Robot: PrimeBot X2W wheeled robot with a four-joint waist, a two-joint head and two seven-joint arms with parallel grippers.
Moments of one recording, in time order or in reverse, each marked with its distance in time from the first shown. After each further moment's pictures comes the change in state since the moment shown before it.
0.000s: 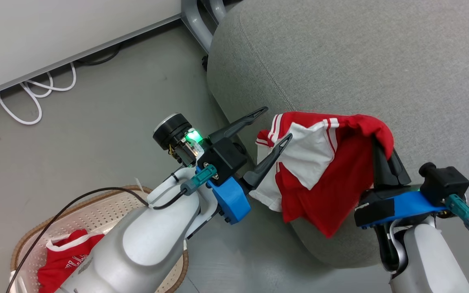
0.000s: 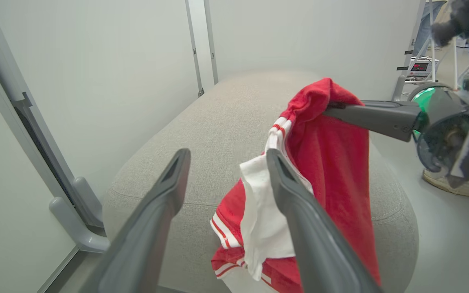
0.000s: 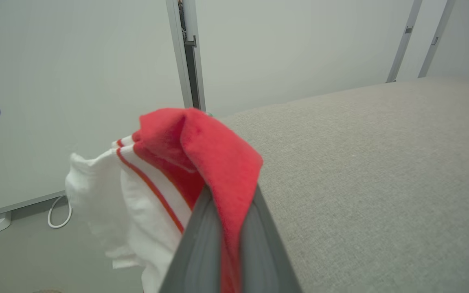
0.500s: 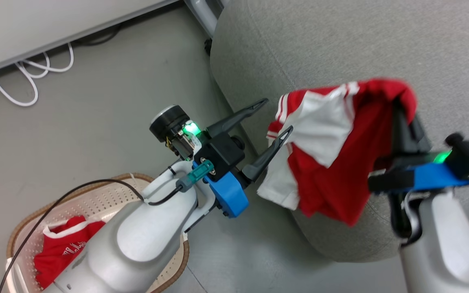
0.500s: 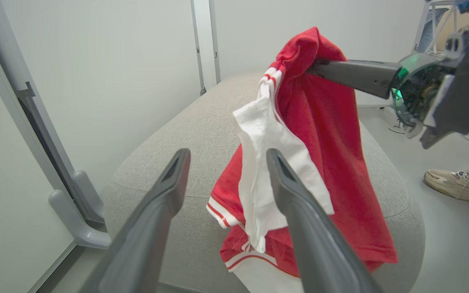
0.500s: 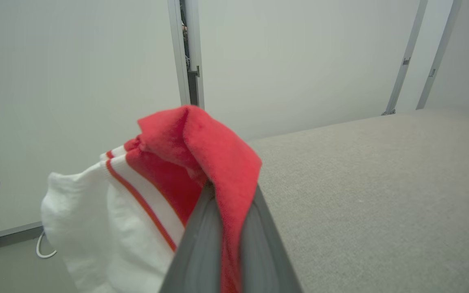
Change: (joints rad) left arm -0.018 0.021 -0.011 -0.034 -0.006 0.006 0.001; right arm -0.059 0.001 -0.035 -0.074 0.004 0.000 0.000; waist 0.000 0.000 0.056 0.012
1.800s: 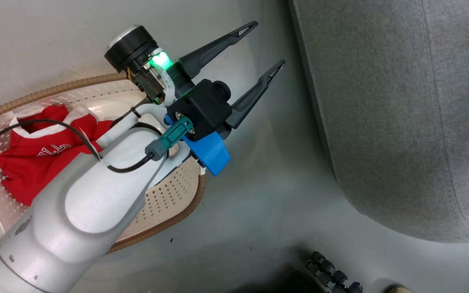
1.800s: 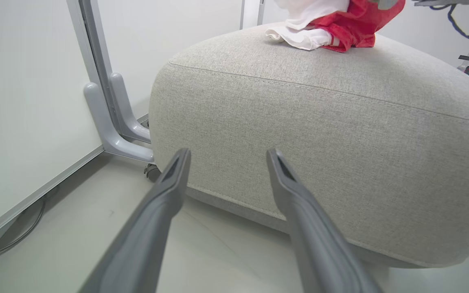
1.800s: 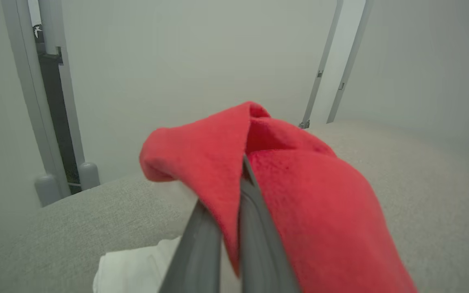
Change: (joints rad) left arm -0.182 0.156 0.014 -0.230 0.050 0.021 0.108; right arm -0.583 -0.179 -0.559 0.224 -0.063 0.000 0.000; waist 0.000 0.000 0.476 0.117
